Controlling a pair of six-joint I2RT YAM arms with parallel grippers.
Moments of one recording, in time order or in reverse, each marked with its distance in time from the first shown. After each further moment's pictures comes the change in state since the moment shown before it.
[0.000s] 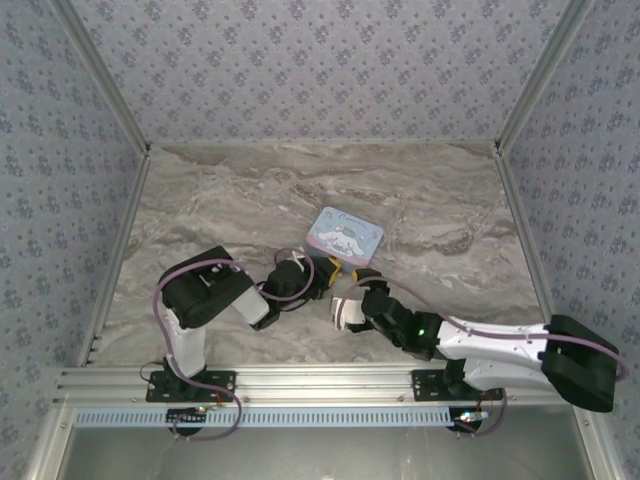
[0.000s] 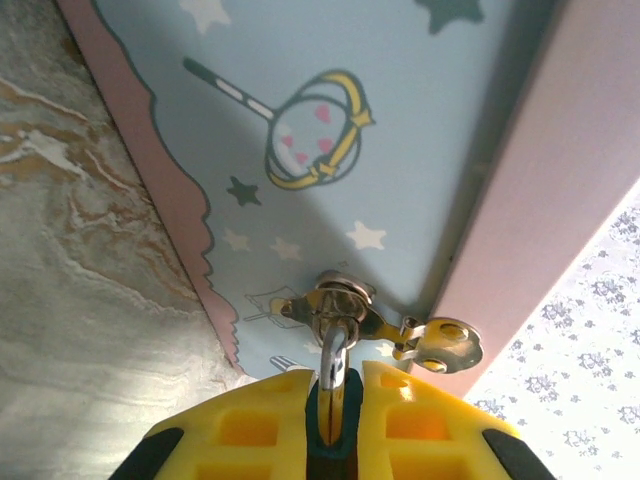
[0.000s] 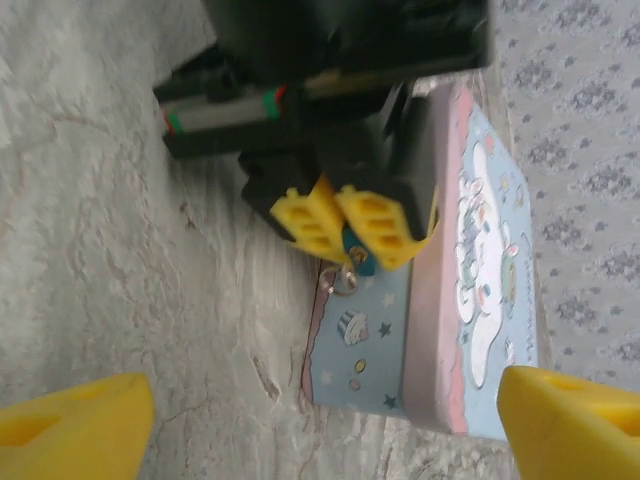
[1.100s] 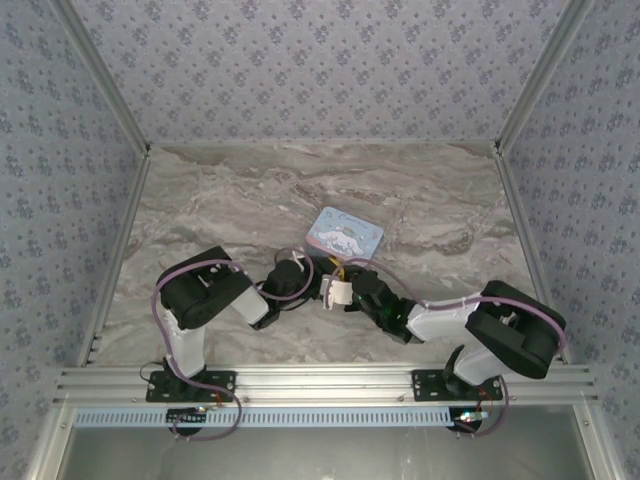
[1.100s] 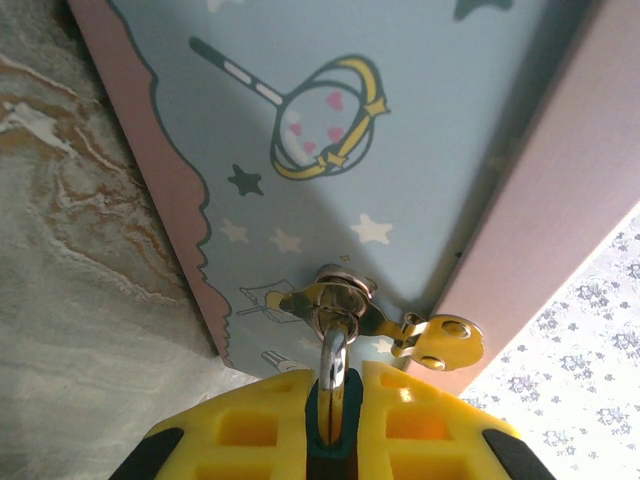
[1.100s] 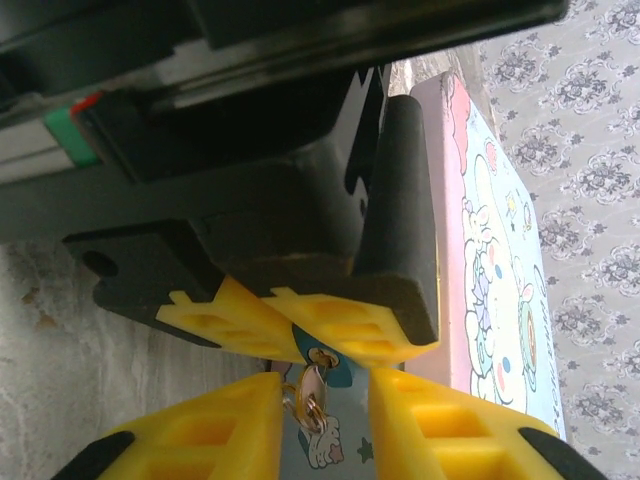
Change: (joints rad) left arm 0.001 -0.006 0.000 -0.001 0.011 -0.043; right arm -0.154 0.362 0.056 0.399 -0.104 -0.042
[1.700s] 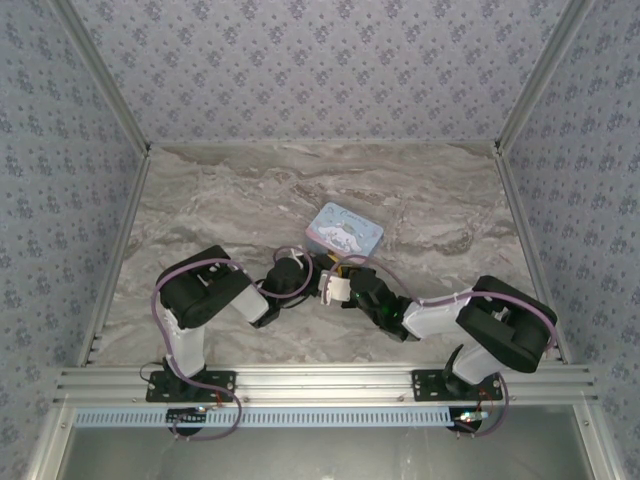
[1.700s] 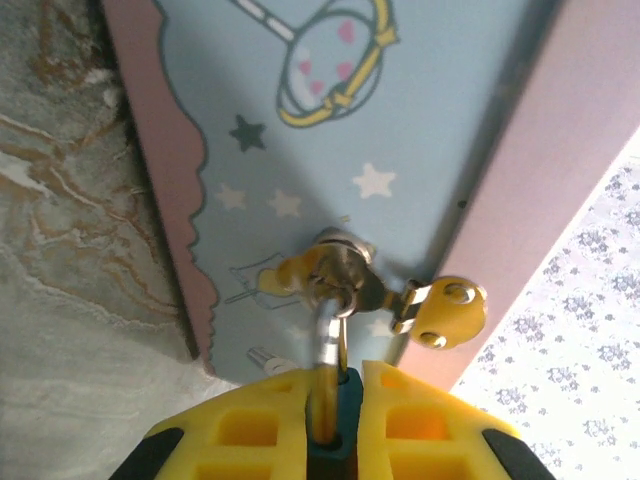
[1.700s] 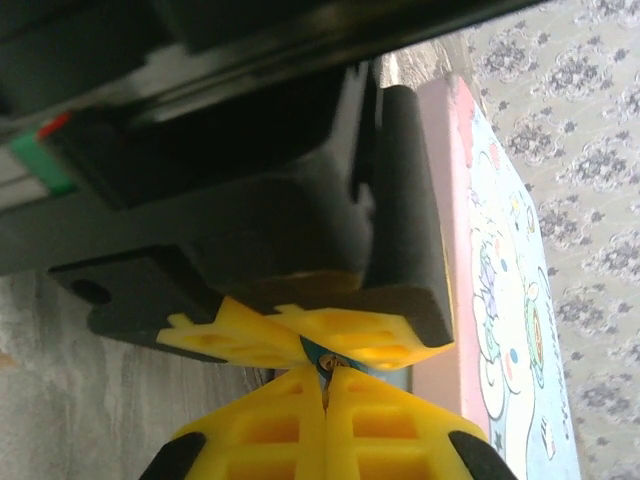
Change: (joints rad) left arm 0.011 0.000 0.012 0.000 -0.010 -0.011; right arm -0.013 0.045 0.016 0.045 0.009 0.035
